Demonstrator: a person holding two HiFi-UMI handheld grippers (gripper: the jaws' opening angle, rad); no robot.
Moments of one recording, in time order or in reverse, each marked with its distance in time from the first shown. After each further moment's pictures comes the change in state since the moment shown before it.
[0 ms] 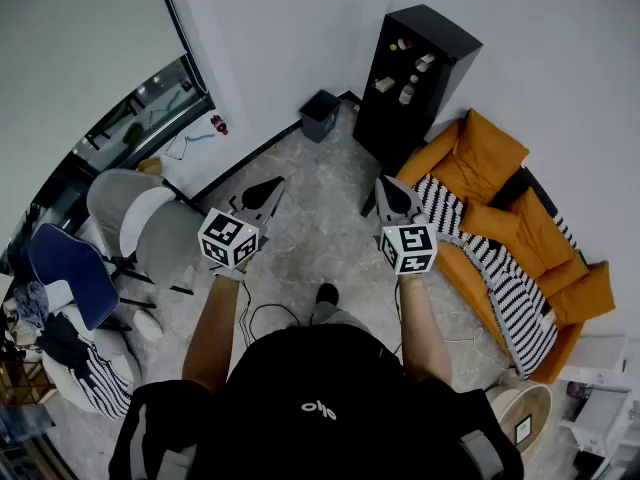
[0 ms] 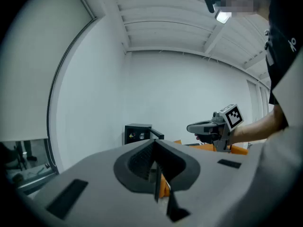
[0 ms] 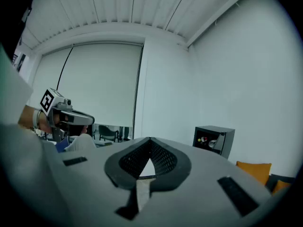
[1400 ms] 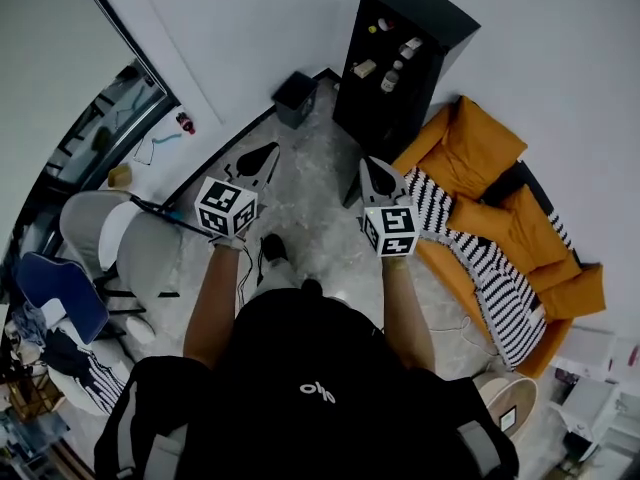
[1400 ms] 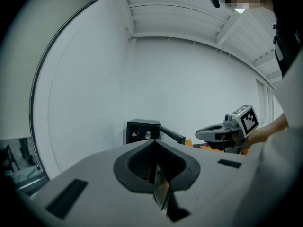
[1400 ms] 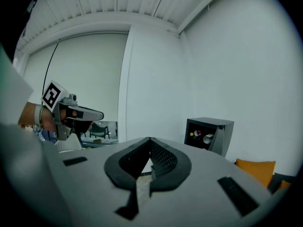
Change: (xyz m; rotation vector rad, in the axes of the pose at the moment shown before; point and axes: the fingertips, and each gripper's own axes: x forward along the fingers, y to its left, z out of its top) left arm 0.212 0.096 -0.008 -0.042 0.072 0.017; right arm 0.137 -0.134 -0.035 0.052 0.090 -0.053
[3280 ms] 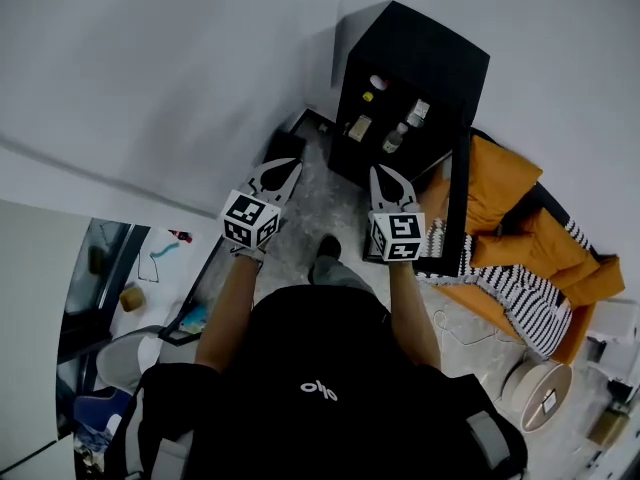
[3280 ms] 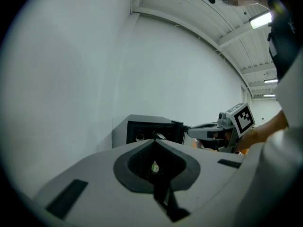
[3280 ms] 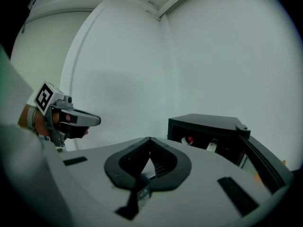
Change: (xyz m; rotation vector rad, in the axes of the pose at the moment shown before) left arm 0.335 0.243 0.015 0.017 0.082 -0.309; right arm 0.338 -0.186 0.029 0.103 0.039 -0.276
